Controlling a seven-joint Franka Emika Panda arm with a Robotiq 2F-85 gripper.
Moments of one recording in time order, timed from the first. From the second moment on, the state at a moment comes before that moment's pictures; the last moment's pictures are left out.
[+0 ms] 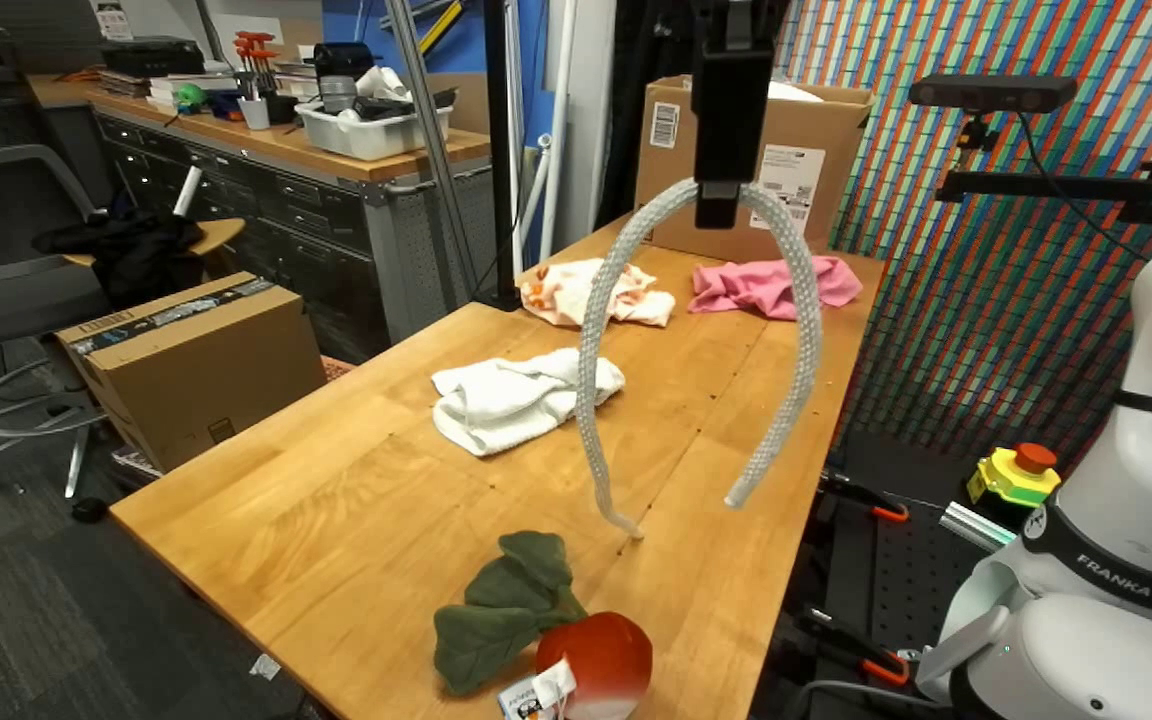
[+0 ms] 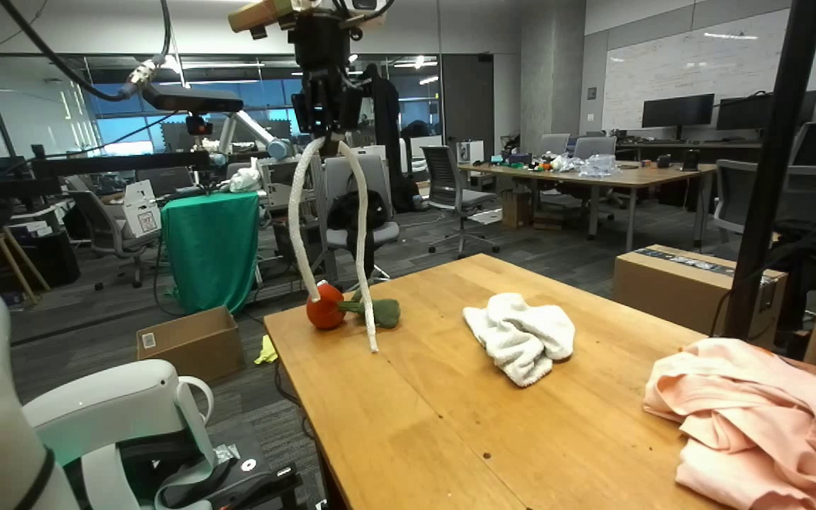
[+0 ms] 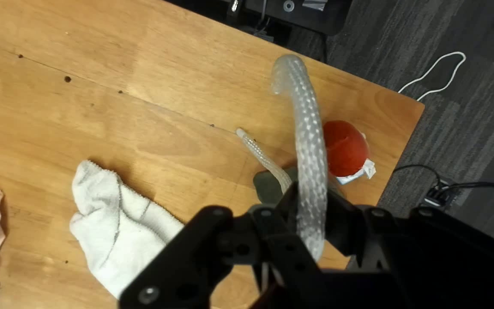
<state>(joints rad) 0.24 -0.35 0.25 -2.03 0.10 1.62 0.14</state>
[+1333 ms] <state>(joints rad) 0.21 -0.65 0.13 -2.58 0.45 2.11 0.16</state>
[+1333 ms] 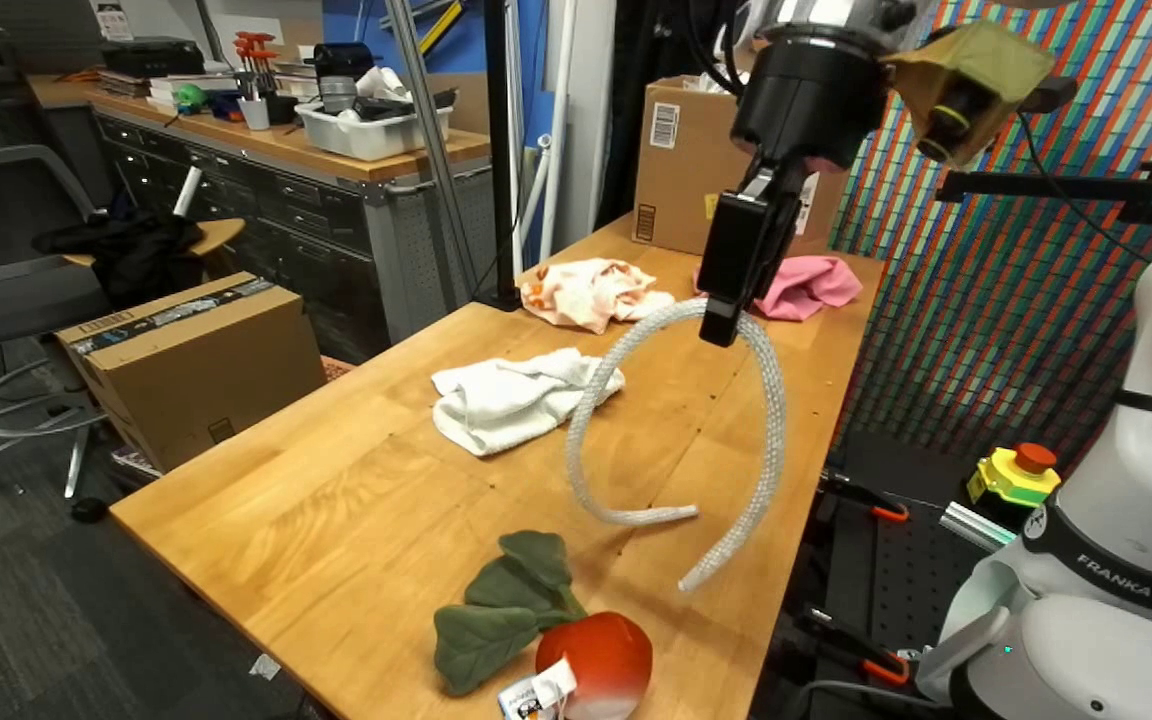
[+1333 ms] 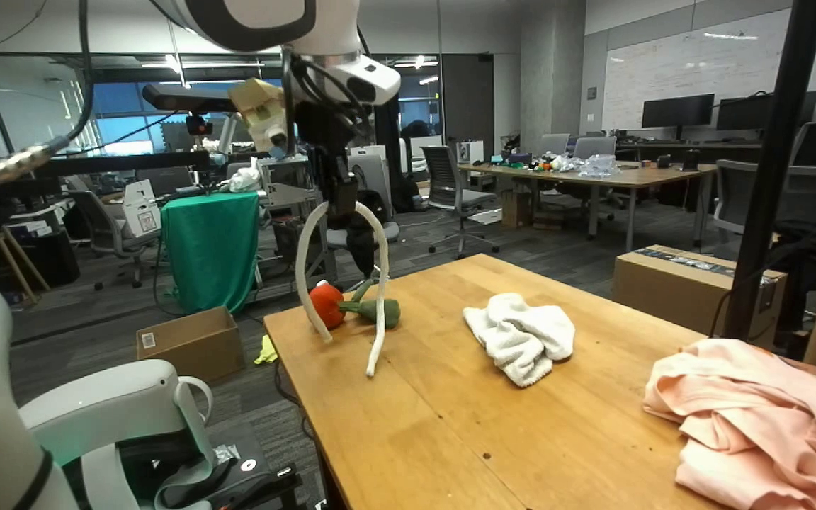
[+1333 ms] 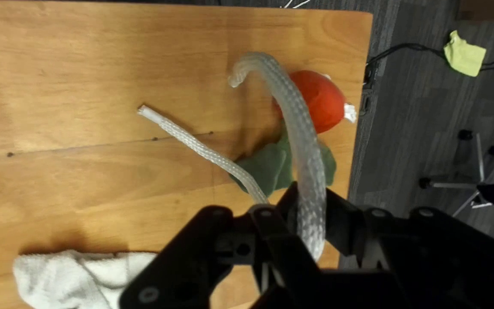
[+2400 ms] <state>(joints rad) -0.01 -0.65 0.04 -2.73 0.18 2.14 0.15</state>
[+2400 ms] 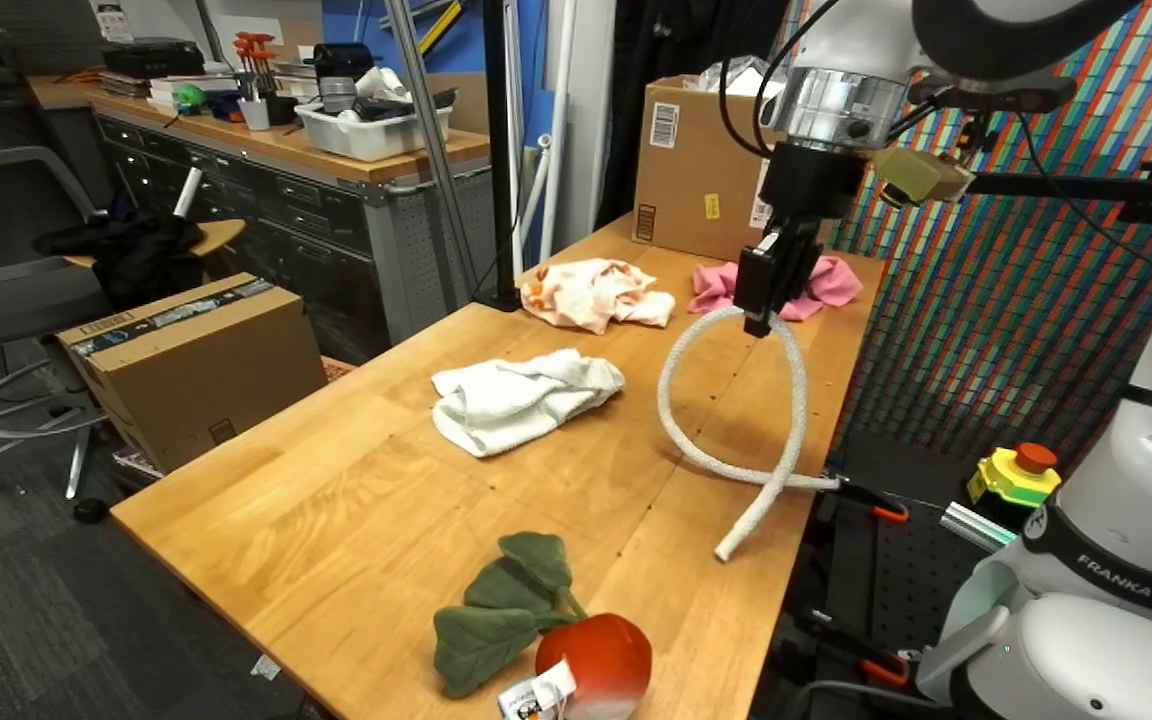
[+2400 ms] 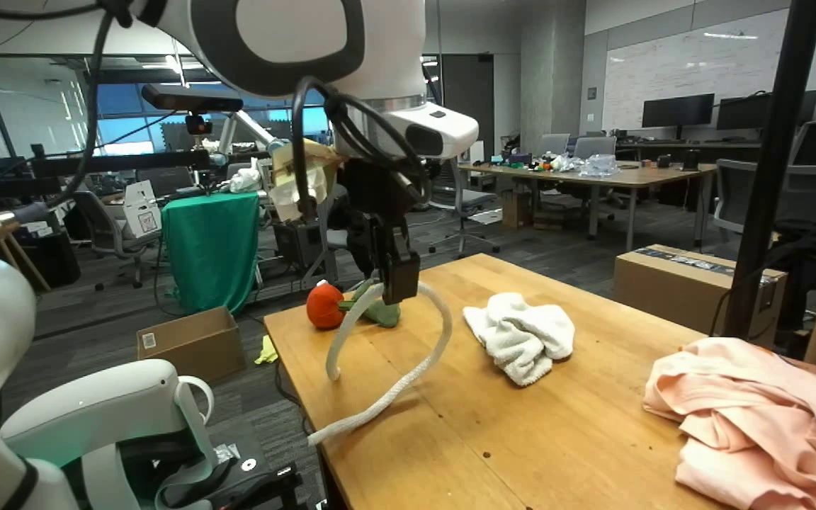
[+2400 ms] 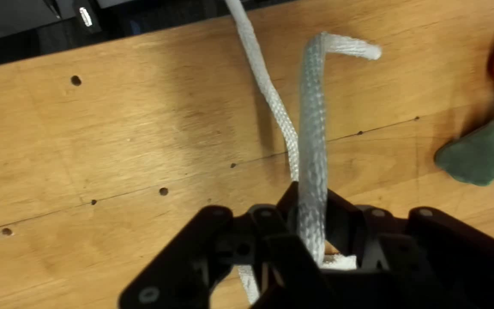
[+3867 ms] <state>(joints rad) -0.08 -0.21 0.09 -2.57 -0.09 2.13 0.41</state>
